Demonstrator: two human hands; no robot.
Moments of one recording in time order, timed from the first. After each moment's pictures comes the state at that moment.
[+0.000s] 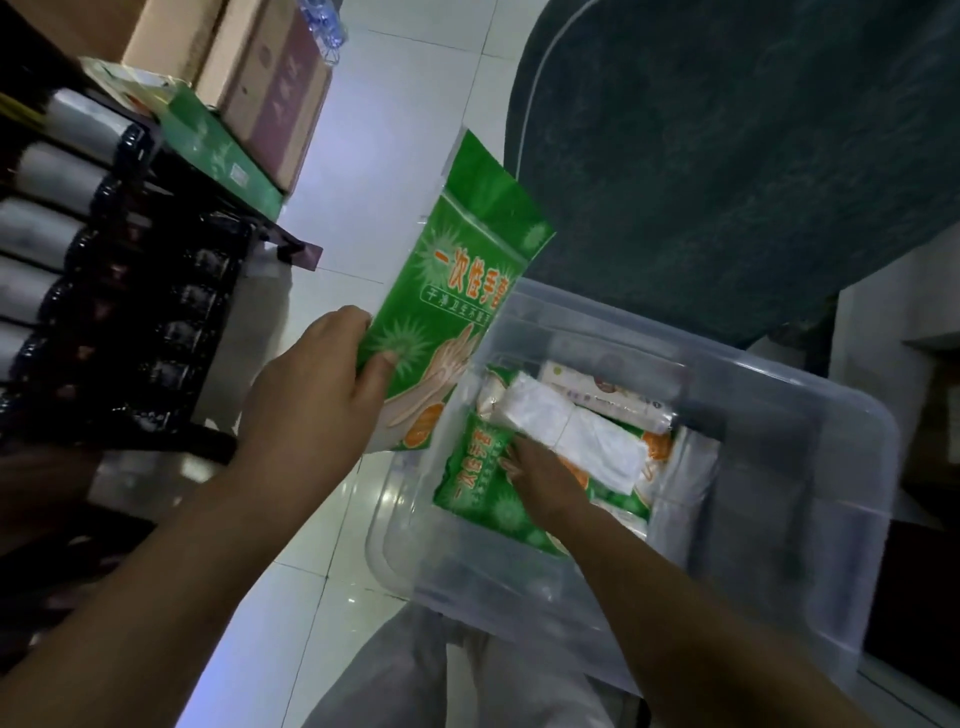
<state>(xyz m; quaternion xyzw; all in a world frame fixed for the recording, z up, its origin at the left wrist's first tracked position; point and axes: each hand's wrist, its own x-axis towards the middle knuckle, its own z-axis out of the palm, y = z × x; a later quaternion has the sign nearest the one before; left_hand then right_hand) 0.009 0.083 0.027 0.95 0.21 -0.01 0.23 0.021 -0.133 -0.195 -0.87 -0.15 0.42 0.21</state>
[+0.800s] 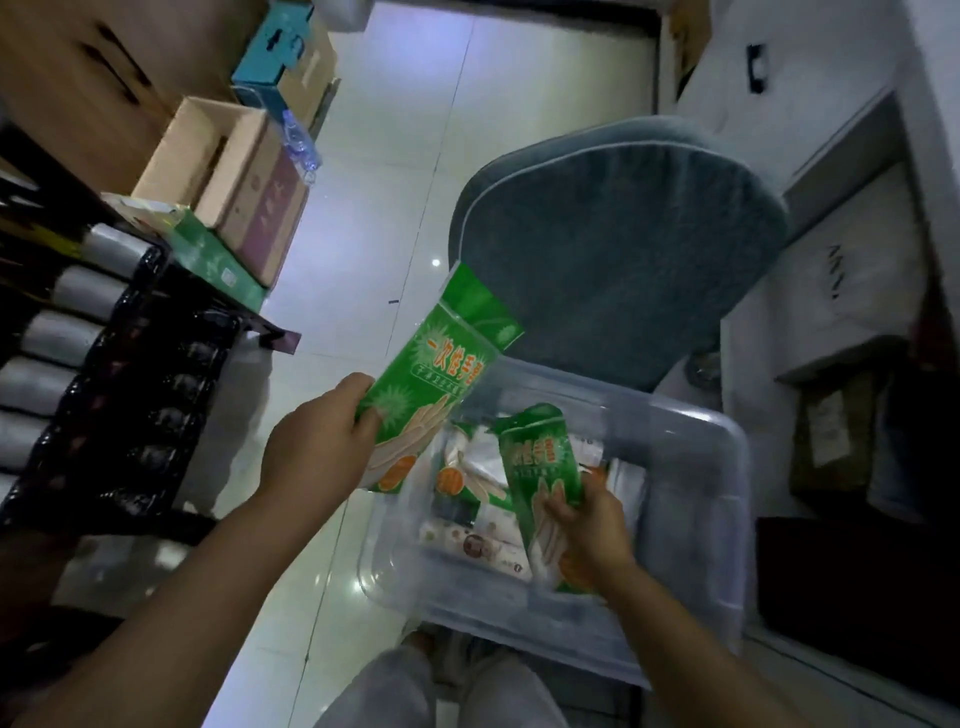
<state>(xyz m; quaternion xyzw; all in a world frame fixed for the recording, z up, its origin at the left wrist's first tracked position) 0.000 0.073 0.067 0.95 0.20 -0.03 0.25 0.015 -0.204 -0.053 -0.83 0.15 0.27 0.47</state>
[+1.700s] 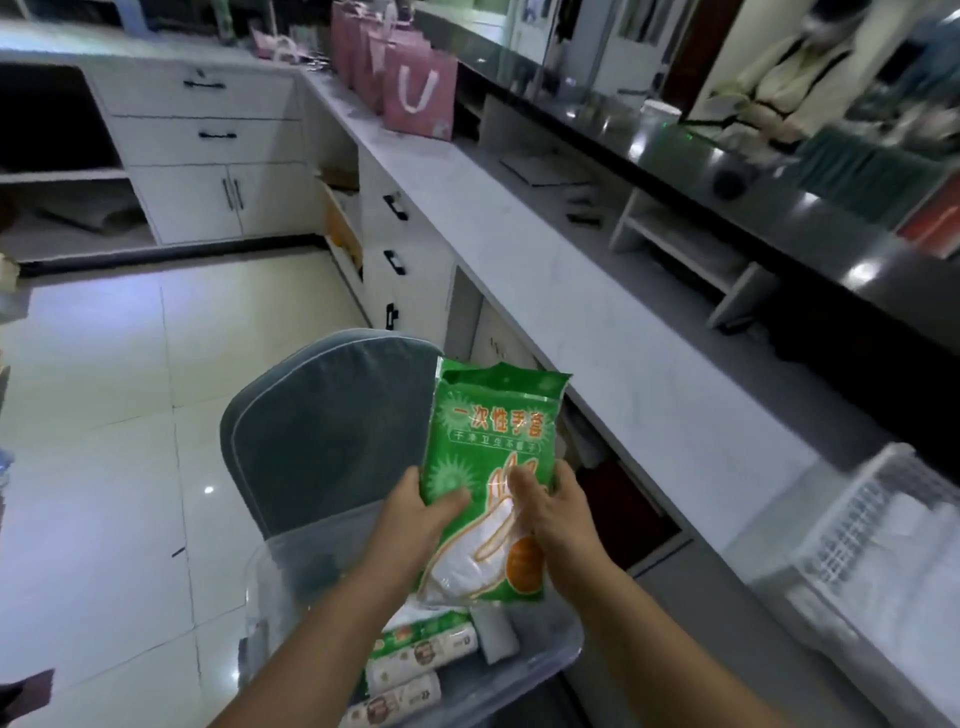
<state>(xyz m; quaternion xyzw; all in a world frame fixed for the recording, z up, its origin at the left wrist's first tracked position) 0.015 -0.104 0.205 0.72 0.01 -0.22 0.66 -0.027 -0.249 0.204 -0.62 0.29 -0.10 0.72</state>
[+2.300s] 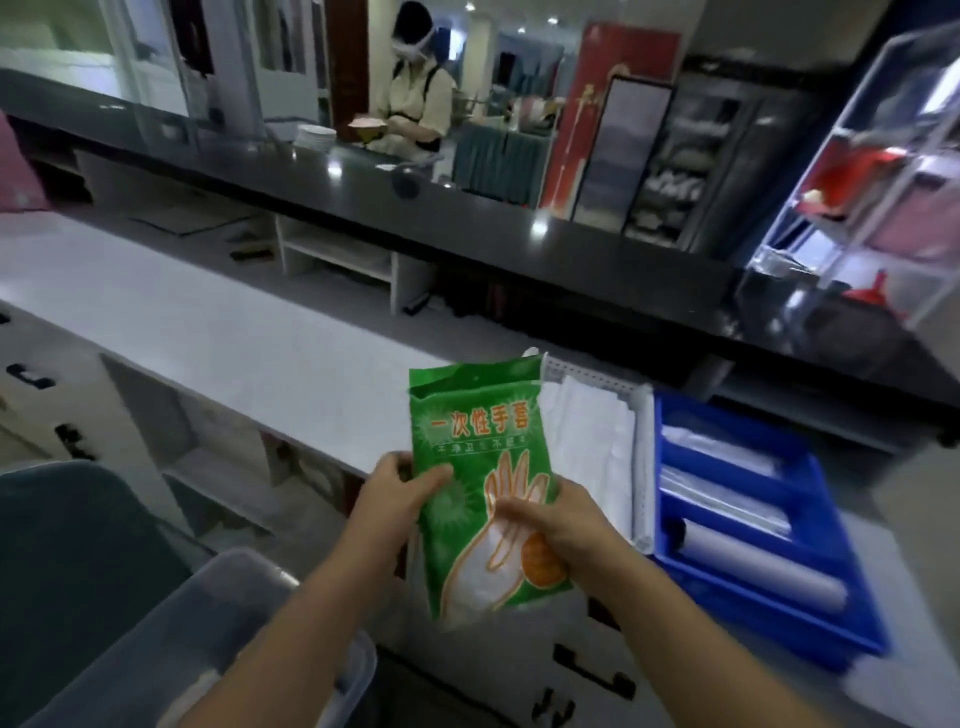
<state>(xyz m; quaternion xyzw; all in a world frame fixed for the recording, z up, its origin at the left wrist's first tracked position) -0.112 -0.338 0.261 0.63 -0.23 -0.37 0.64 -0.274 -0.432 0.272 -0.62 0.43 -0.21 0.62</state>
